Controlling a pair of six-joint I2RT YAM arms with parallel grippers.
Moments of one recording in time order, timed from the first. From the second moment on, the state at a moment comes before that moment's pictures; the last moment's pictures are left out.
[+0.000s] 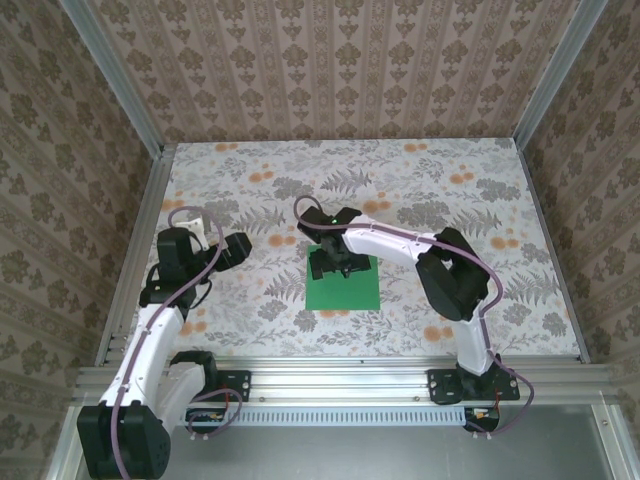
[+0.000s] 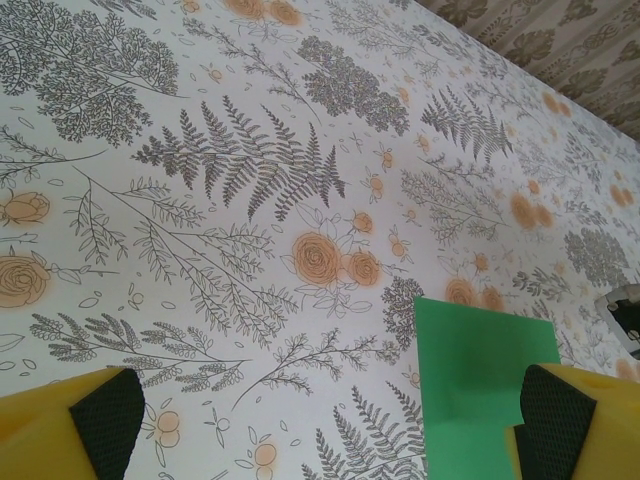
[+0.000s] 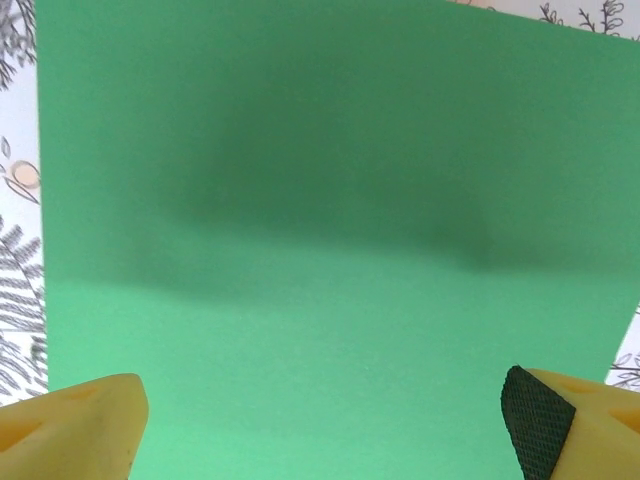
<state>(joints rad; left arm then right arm) -0.07 0.85 0.55 -0.31 0.35 -0.43 0.80 2.04 1.57 -0.98 0.14 0.68</state>
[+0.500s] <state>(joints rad) -0.07 0.85 0.55 -0.32 0.34 -0.43 0.79 2.11 1.58 -0.98 0.15 0.75</state>
